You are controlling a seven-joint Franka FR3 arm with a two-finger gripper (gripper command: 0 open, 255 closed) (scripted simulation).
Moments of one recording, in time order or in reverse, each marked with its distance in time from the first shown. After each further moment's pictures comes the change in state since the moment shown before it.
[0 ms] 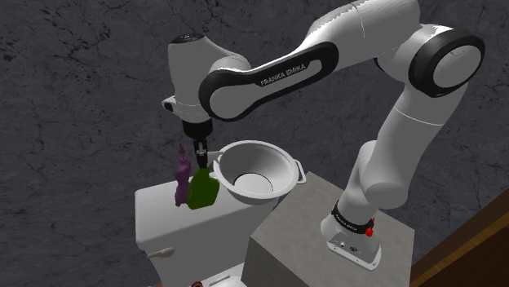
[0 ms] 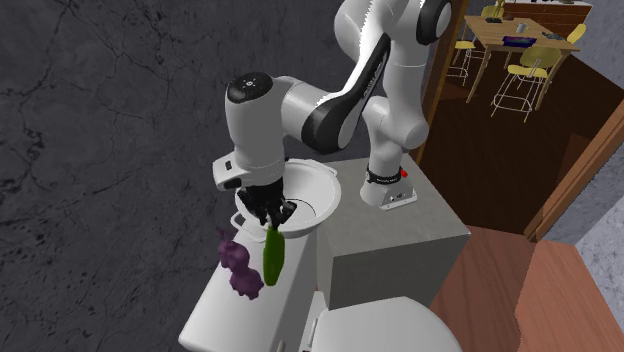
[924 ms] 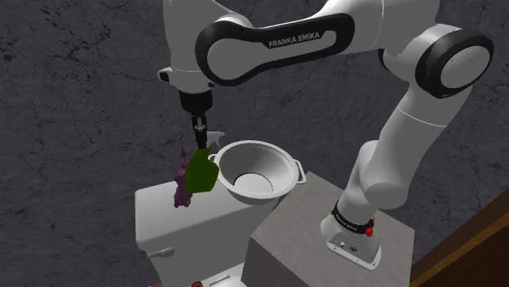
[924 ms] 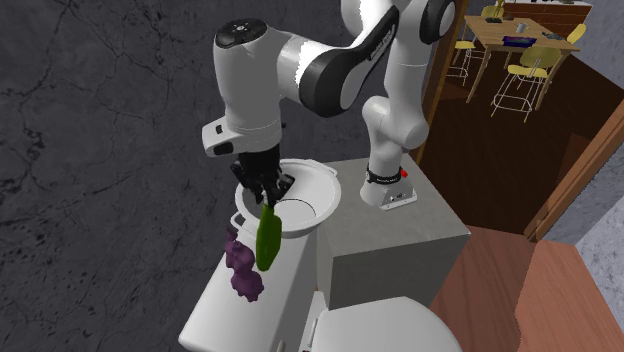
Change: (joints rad) arm -0.002 -0.035 -0.003 0.151 0.016 -0.181 -0.022
